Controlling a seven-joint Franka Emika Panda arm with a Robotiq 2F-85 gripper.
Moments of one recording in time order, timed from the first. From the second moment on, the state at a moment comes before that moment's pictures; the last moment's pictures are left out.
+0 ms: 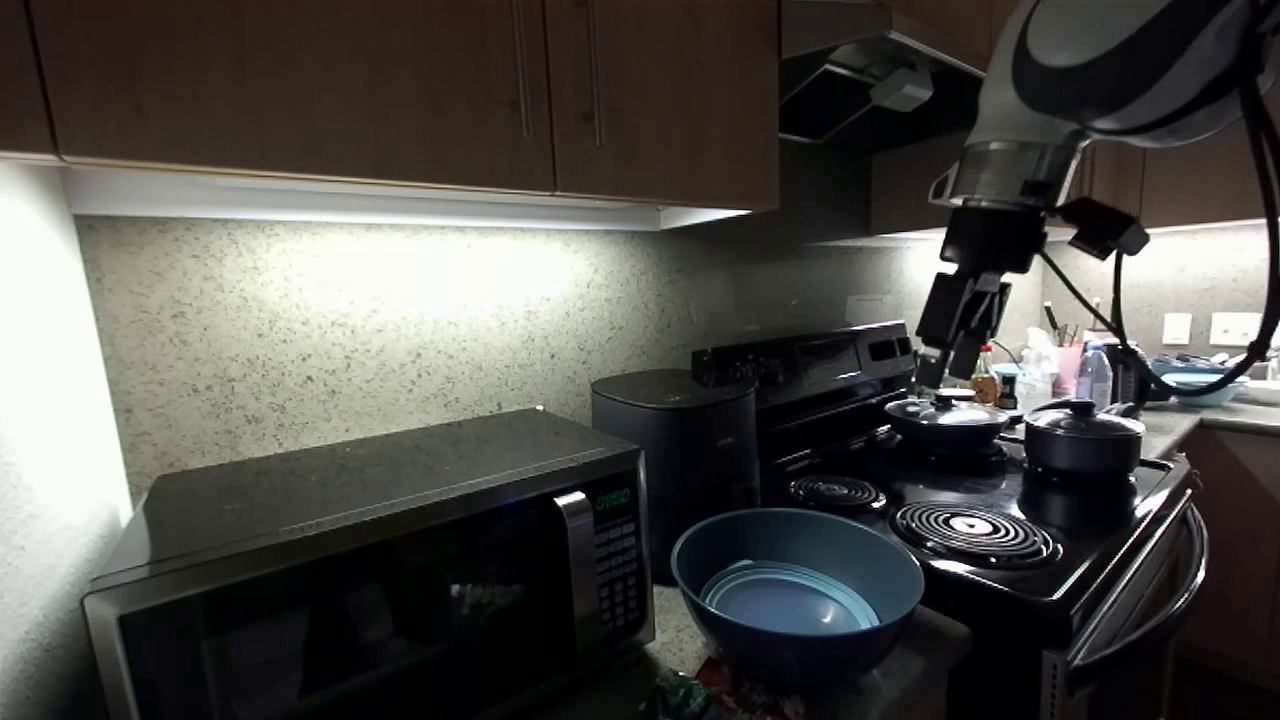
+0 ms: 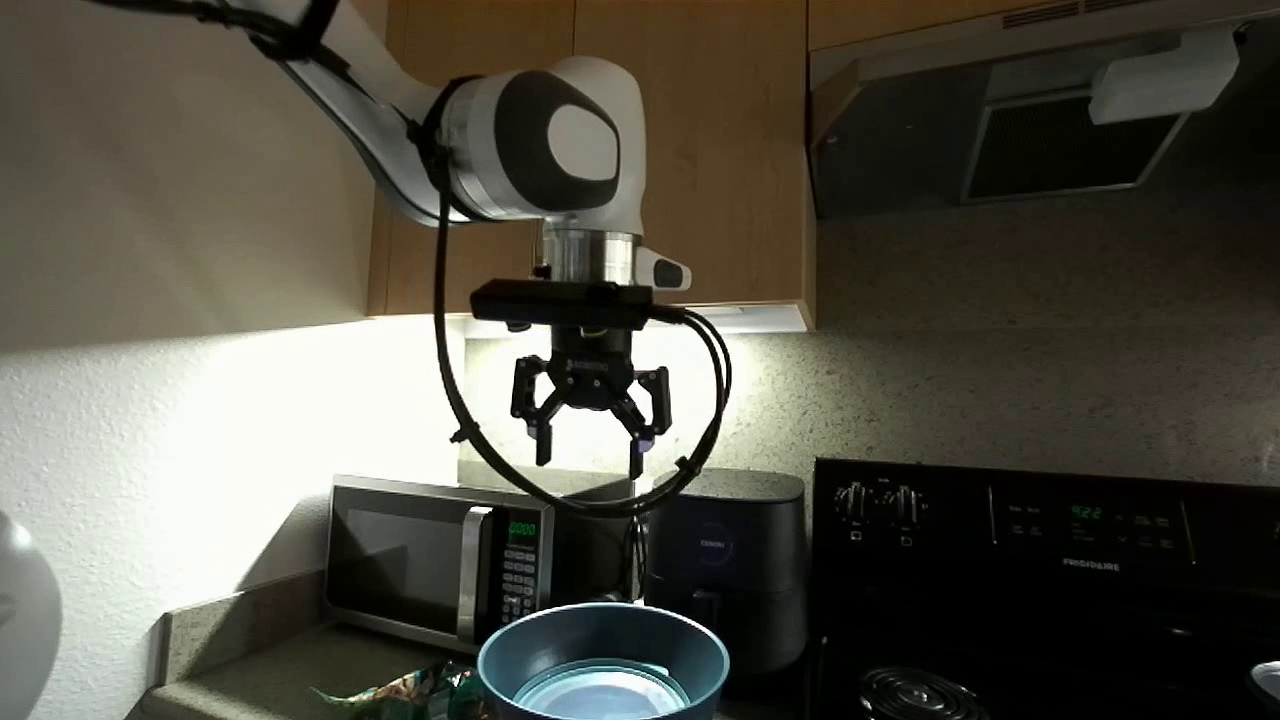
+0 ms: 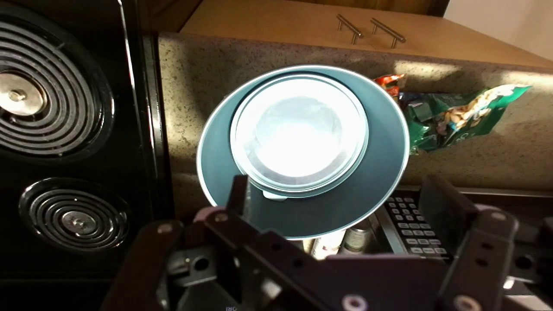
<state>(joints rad) 0.00 -0.60 -0.20 -2.53 0.02 2.15 -0.28</state>
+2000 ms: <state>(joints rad) -0.04 0.01 -0.19 -2.29 0.10 2.24 -0.20</state>
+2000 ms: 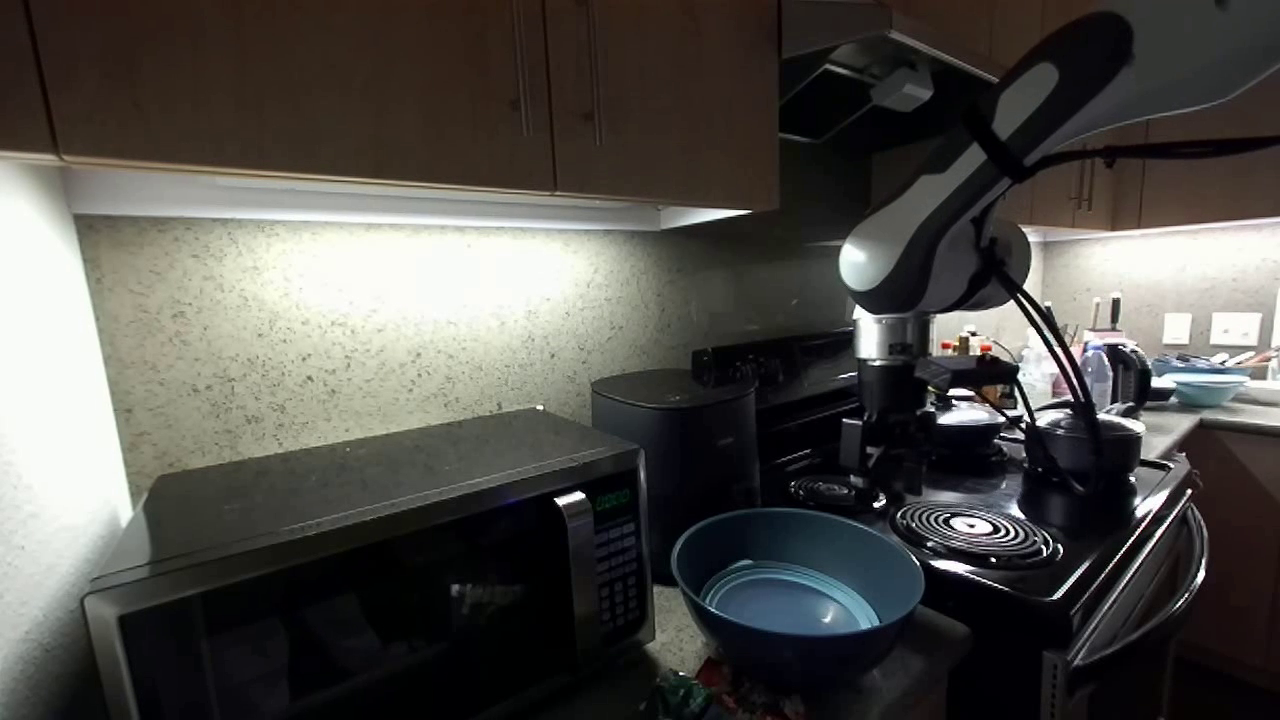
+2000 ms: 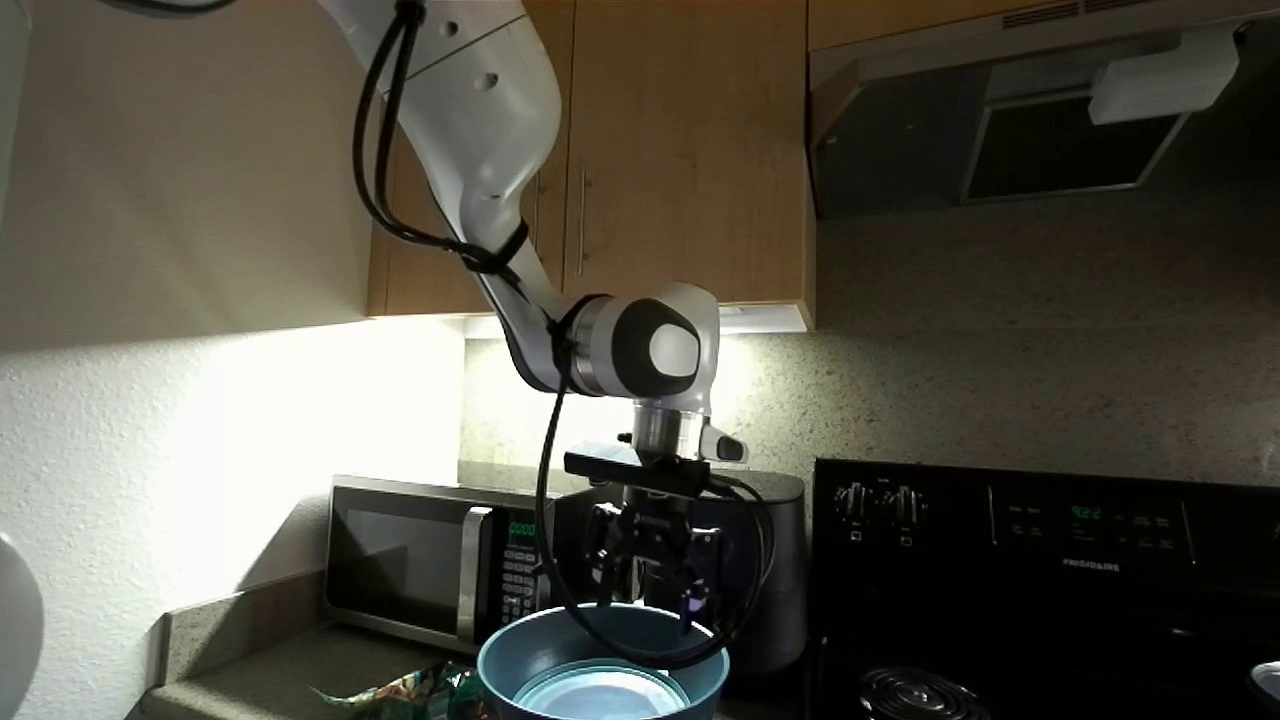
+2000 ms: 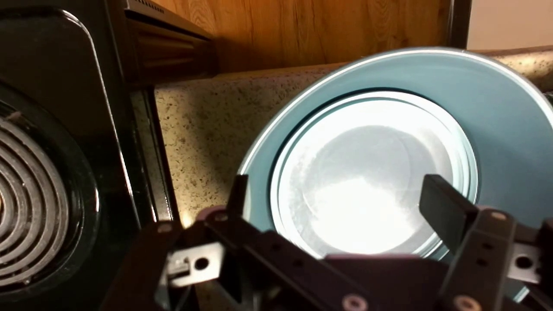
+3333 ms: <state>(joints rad) -0.14 0.59 -0.15 -1.71 0.09 1.99 -0.15</state>
